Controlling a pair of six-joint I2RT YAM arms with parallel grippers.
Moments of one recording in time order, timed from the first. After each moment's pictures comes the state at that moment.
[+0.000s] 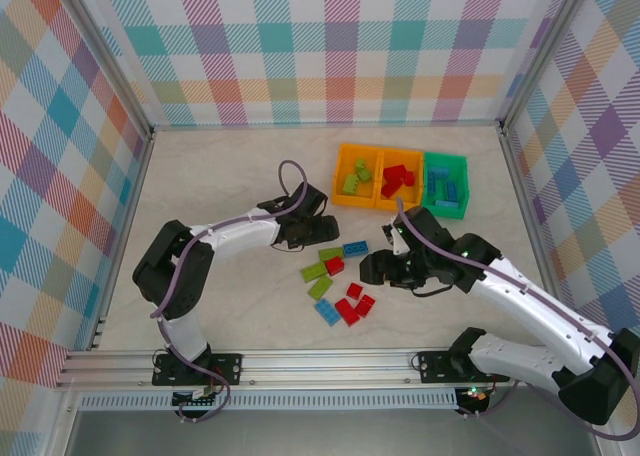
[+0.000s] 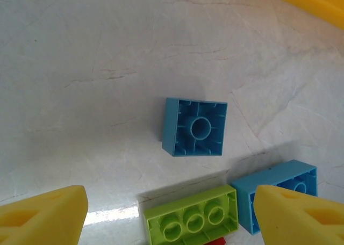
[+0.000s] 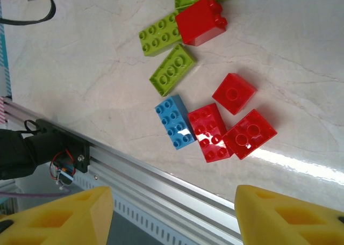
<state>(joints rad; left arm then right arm) -0.69 1.78 1.15 -0.42 0.02 -0.80 0.76 1.00 0.94 -0.92 -0.29 0.76</state>
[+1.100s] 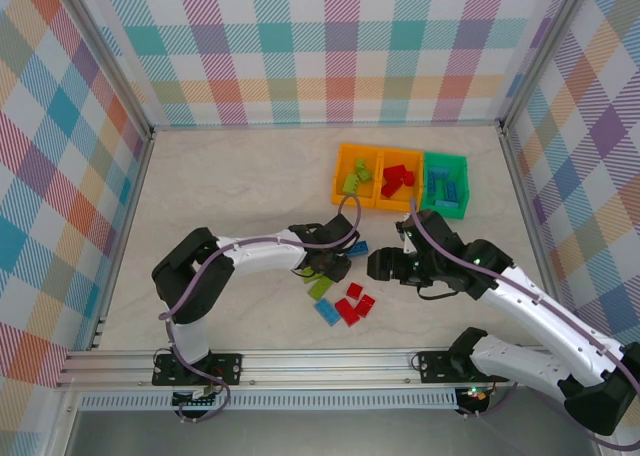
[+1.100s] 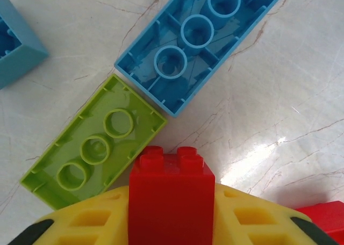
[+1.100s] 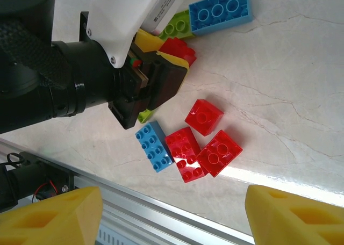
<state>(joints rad) -0.93 1.83 1.15 -0.48 -0.07 -0.28 0.76 0.93 0.92 -0.94 -0.16 0.78</state>
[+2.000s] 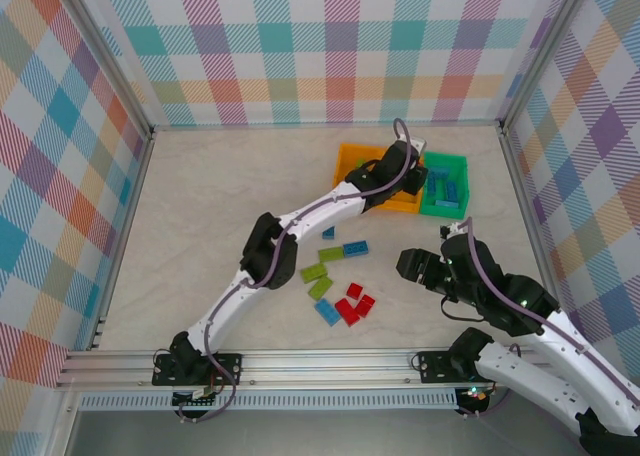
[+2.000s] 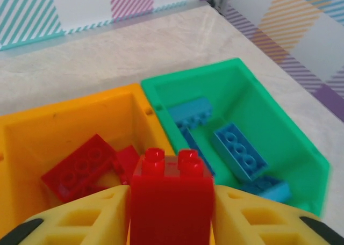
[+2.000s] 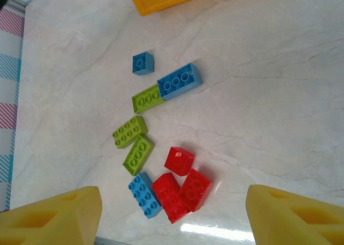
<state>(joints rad) -0.86 2.60 2.48 -0.39 -0.17 -0.27 0.76 0.61 0.82 -0.96 0.10 0.93</state>
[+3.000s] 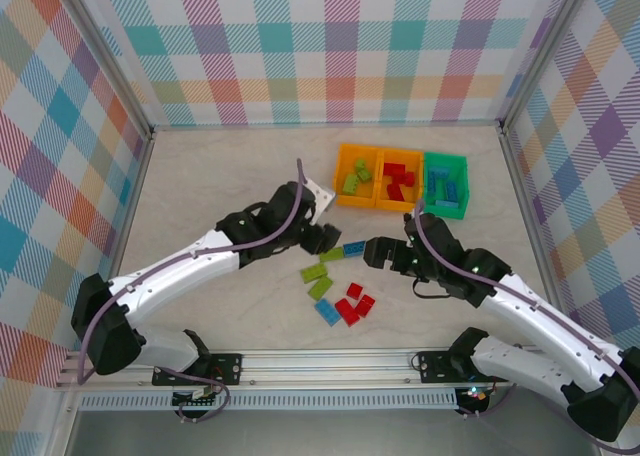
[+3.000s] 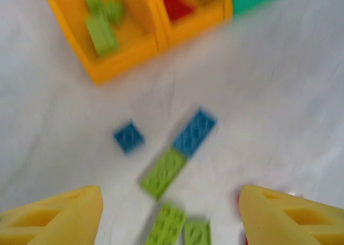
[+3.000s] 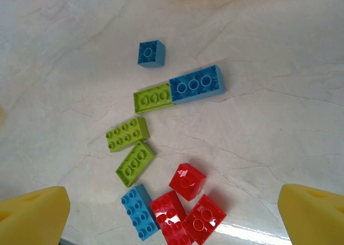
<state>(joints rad) -0.85 1.37 1.13 -0.56 -0.07 -0.13 0.75 0.89 0.82 -0.73 0.03 0.80</state>
